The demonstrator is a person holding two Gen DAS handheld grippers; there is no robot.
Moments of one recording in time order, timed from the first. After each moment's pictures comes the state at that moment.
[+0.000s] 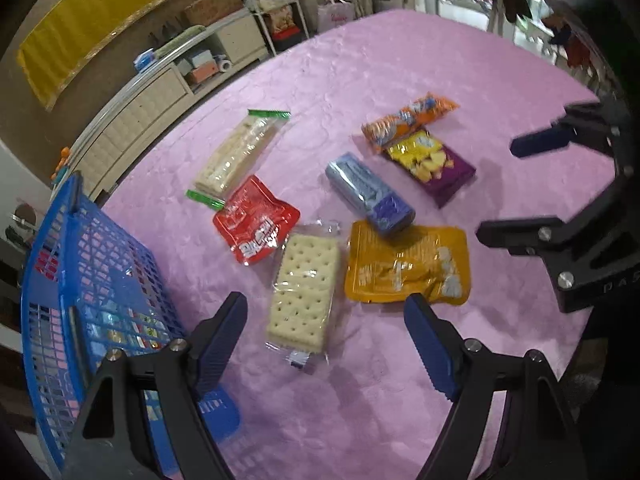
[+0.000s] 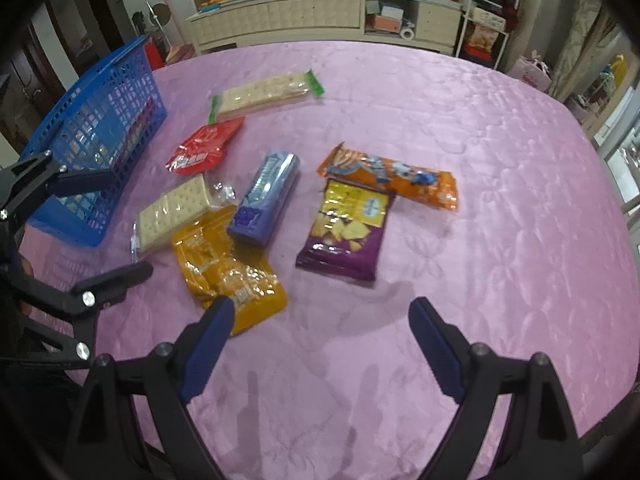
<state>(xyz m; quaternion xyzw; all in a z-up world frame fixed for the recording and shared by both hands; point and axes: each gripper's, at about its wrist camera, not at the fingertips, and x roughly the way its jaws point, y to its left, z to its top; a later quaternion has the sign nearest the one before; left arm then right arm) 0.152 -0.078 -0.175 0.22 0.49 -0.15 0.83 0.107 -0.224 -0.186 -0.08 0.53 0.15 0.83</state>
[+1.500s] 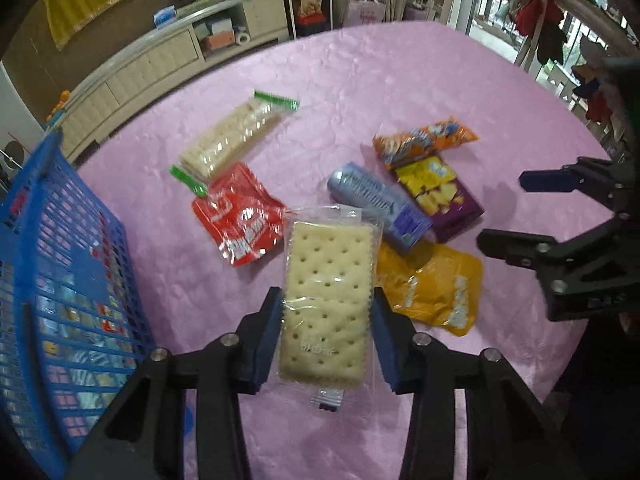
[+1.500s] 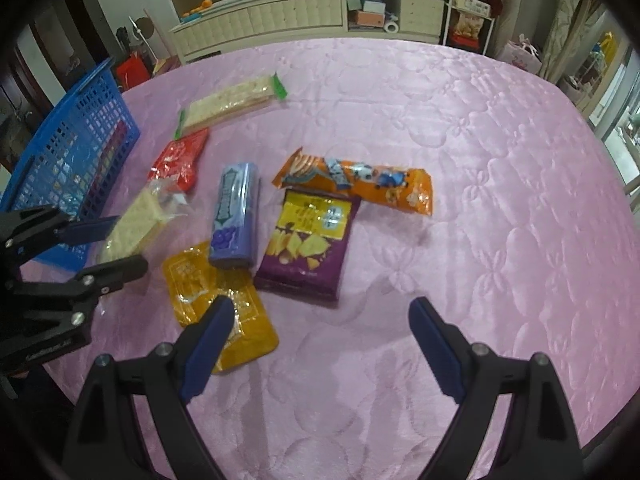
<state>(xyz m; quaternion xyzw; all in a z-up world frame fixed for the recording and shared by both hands) 0.174 -0.087 -0.170 0.10 0.52 -0.13 0.84 0.126 -0.254 -0.186 -0.04 0.53 0.13 0.84</state>
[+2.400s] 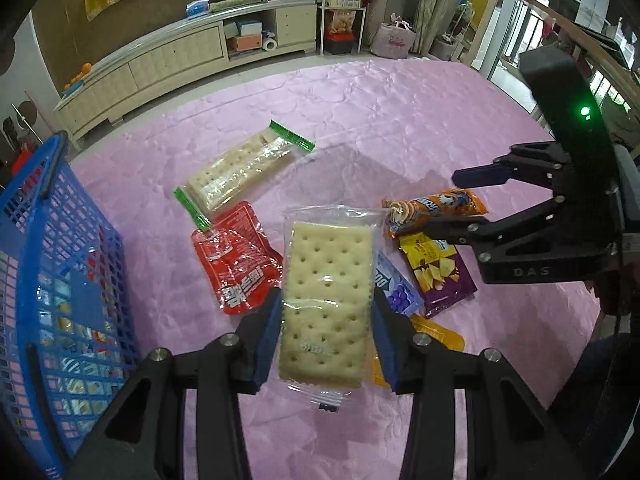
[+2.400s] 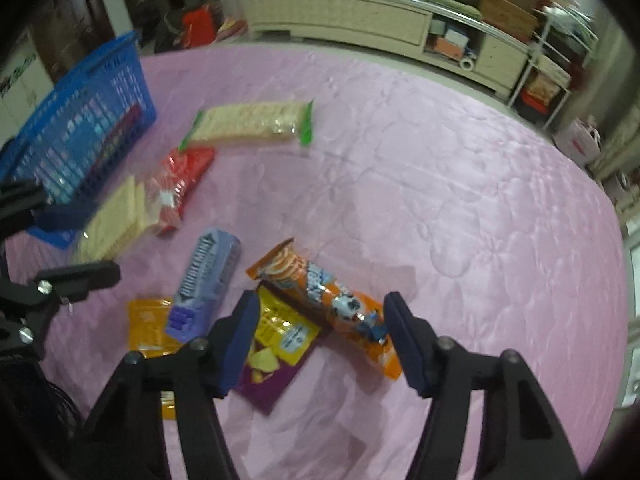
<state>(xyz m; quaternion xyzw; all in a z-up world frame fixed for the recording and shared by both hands) 0.217 -0.087 -0.164 0.03 0.51 -0.10 0.85 0.212 -0.232 -0.188 -0.19 0.51 0.25 0.80</state>
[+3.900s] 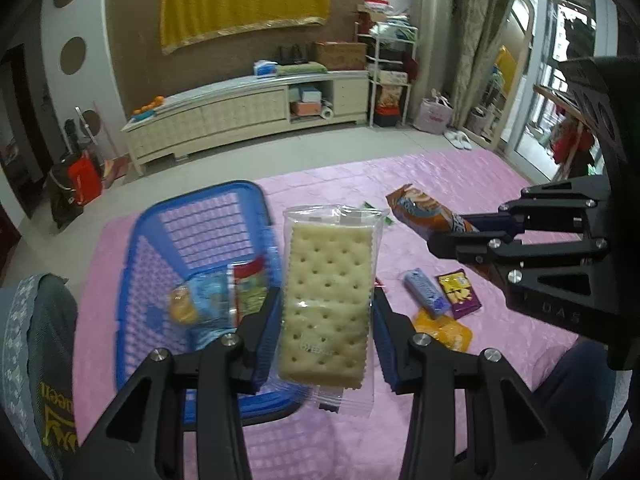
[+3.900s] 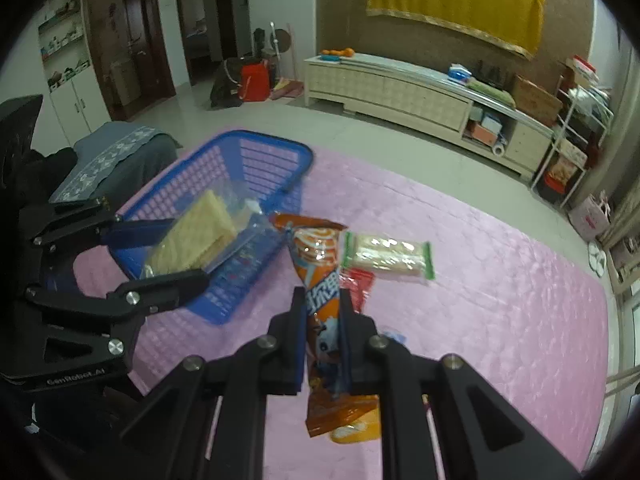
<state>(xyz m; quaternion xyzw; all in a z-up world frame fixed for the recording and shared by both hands) 0.110 0.027 -0.045 0.00 0.40 -0.02 0.92 0.103 -0.104 -0.046 -0.18 0.40 0.32 0.84</state>
